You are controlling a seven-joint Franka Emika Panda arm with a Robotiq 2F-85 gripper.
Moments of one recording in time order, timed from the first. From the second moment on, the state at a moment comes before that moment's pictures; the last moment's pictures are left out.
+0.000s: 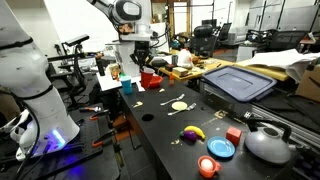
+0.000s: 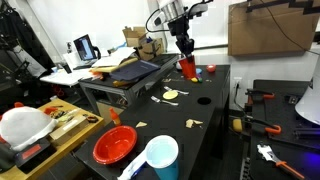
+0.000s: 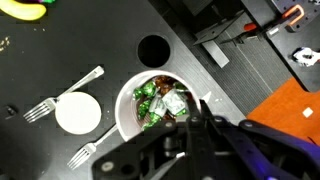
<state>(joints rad) 0.01 -0.14 0.05 -2.34 -0.06 2.05 -0.74</state>
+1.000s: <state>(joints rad) 0.12 0.18 0.12 -2.18 -0.25 2.34 -0.53</state>
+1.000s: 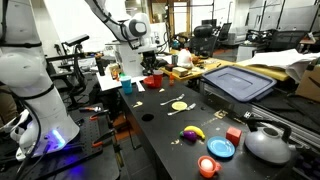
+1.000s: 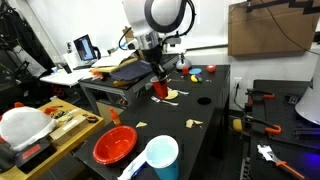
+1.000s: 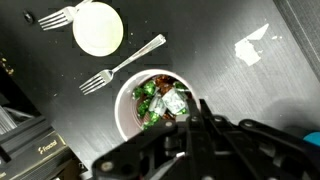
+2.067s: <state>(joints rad) 0.19 0.34 0.18 -2.14 -0.29 2.39 -0.48</state>
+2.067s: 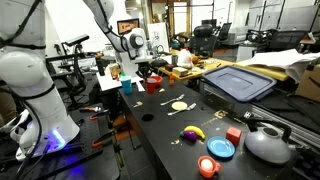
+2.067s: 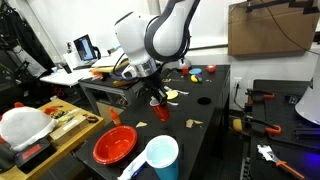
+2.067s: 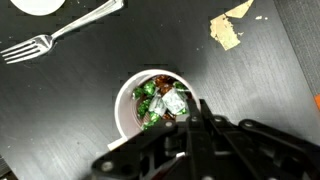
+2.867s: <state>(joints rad) 0.22 0.37 0.21 -2.15 -0.30 2.40 -0.48</state>
